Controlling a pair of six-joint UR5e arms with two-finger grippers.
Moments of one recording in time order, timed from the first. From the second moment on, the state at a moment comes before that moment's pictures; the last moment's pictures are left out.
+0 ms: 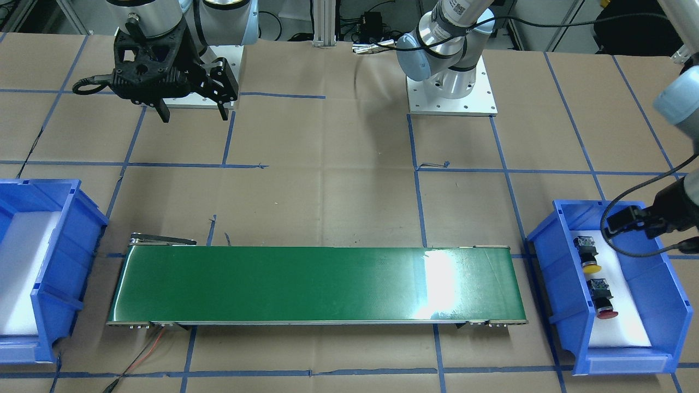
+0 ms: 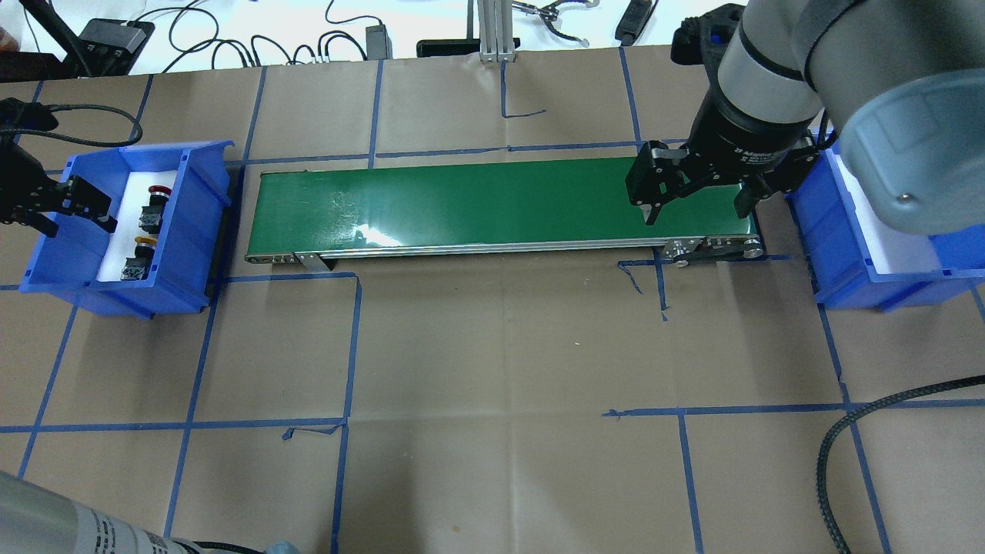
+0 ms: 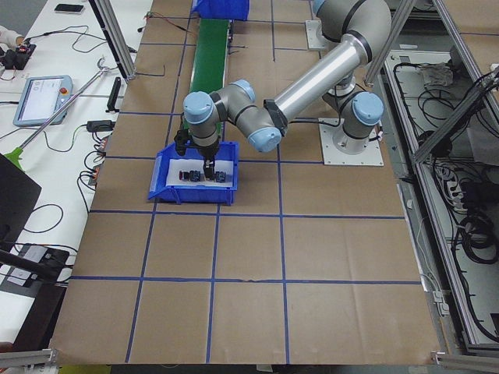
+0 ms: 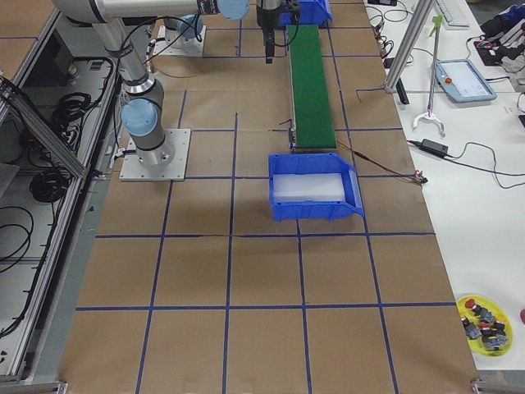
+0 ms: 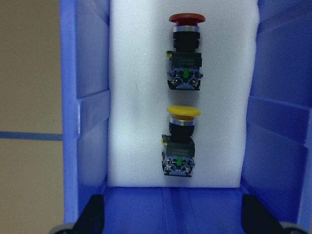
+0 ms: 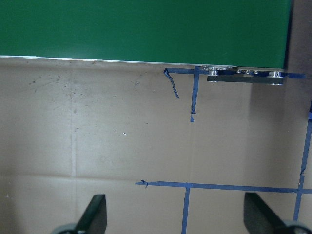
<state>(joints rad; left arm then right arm) -0.98 -1.94 -1.60 -1.21 1.56 0.59 1.65 -1.65 1.65 -1.58 -1.54 0.03</state>
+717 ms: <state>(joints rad) -0.99 -1.96 -1.75 -1.01 1.57 0.59 1.65 -1.65 1.66 -1.58 -1.54 0.03</state>
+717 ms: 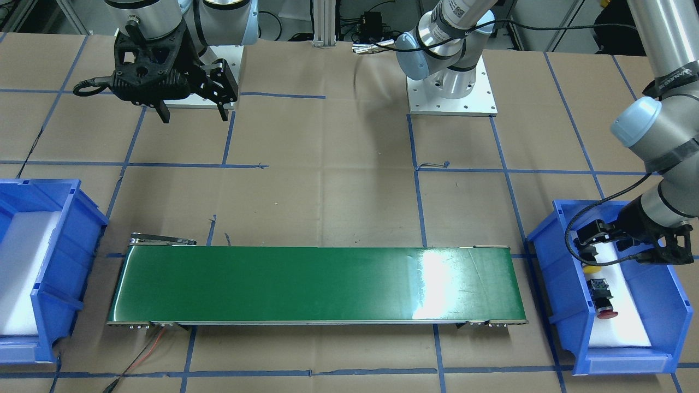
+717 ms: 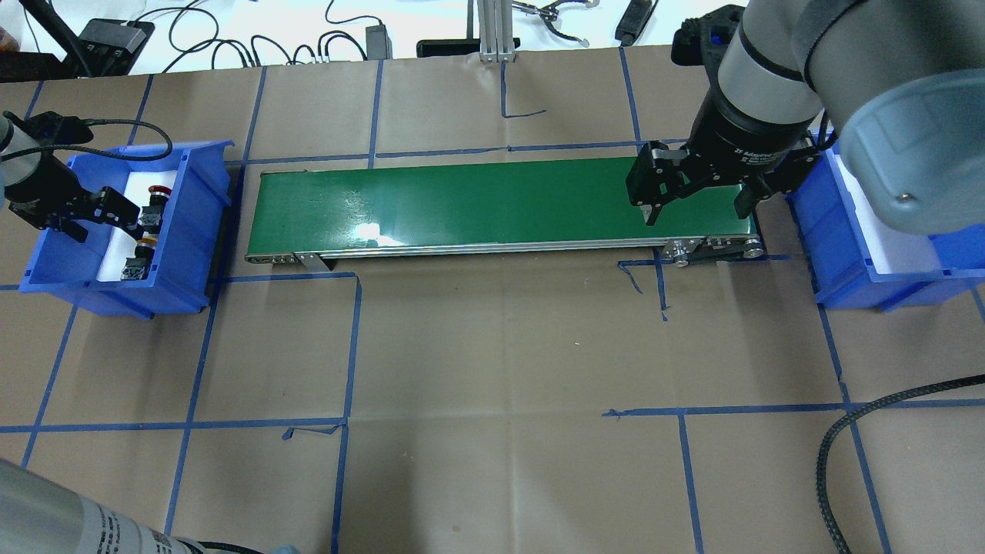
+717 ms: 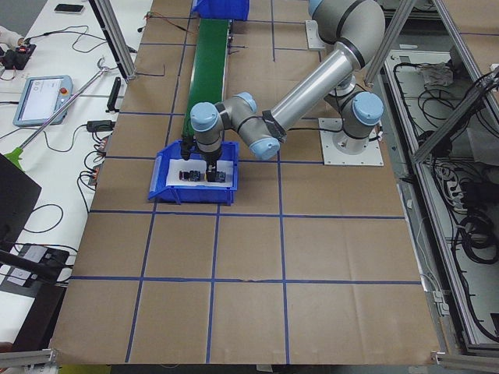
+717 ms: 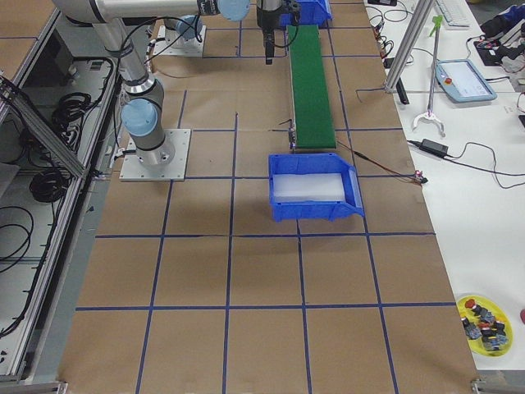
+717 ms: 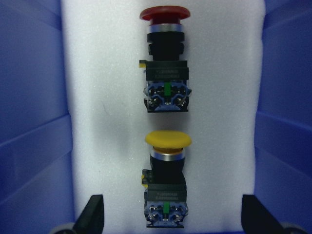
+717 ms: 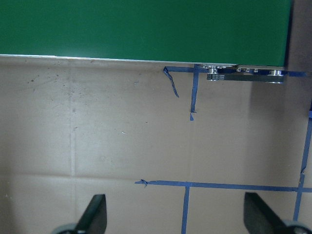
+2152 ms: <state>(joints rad) -0.99 -2.00 -1.73 -0.98 1.57 0.60 1.65 -1.65 1.65 -1.58 -1.54 0.03</state>
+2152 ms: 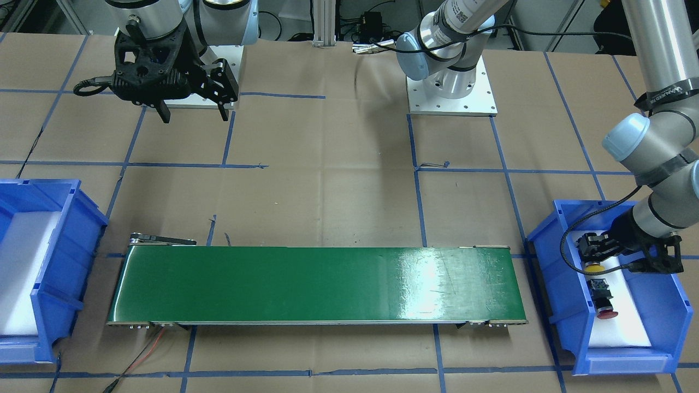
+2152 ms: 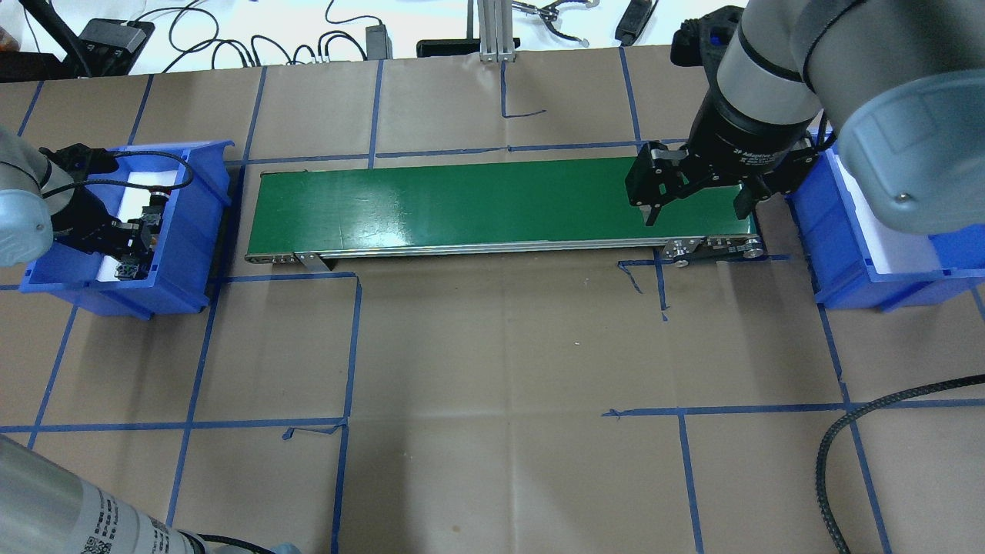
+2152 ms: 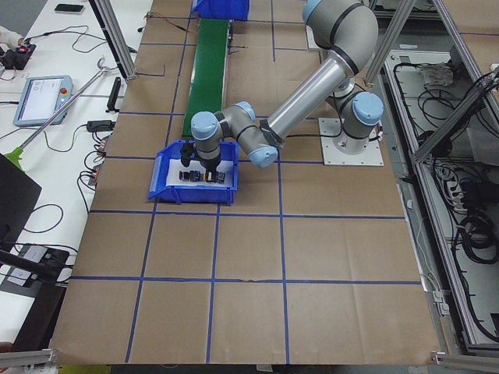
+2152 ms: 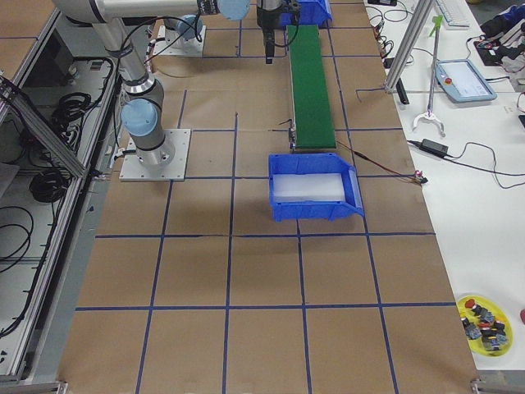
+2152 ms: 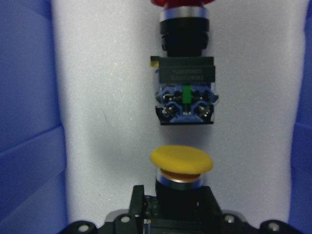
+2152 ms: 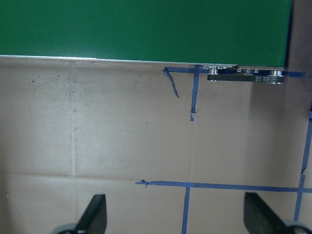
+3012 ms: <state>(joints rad) -1.02 -1.91 -1.48 -1.34 1.57 0.57 1.65 -1.65 1.65 -1.58 -1.54 0.03</state>
